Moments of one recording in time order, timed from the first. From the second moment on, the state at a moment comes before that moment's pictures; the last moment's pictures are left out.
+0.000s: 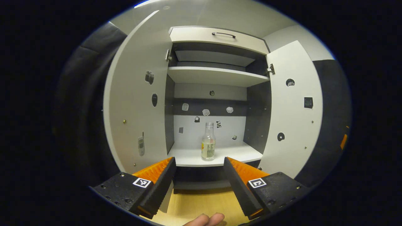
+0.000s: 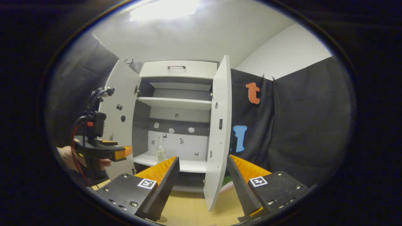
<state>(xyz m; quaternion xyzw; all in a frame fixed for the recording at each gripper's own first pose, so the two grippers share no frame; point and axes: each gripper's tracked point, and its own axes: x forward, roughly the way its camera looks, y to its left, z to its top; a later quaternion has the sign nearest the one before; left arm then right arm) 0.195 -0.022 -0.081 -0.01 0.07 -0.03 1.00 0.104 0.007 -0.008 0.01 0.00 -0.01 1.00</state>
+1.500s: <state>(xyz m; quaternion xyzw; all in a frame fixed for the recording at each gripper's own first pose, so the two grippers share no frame) 0.437 -0.079 -0.156 -0.02 0.09 -0.06 0.99 0.036 -0.038 -0.051 0.03 0.02 -0.14 0.99</state>
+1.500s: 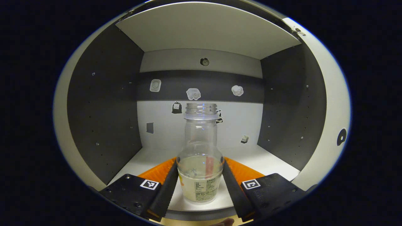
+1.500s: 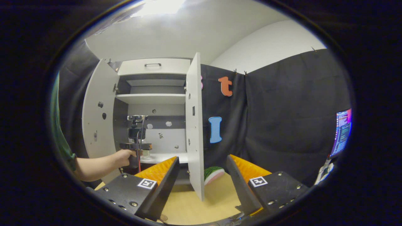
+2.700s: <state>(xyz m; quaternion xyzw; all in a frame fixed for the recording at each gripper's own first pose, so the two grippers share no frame) 0.149 -0.072 -0.196 -0.05 0.07 -0.08 0.99 -0.009 -0.054 -0.066 0.06 0.02 -0.06 1.00</state>
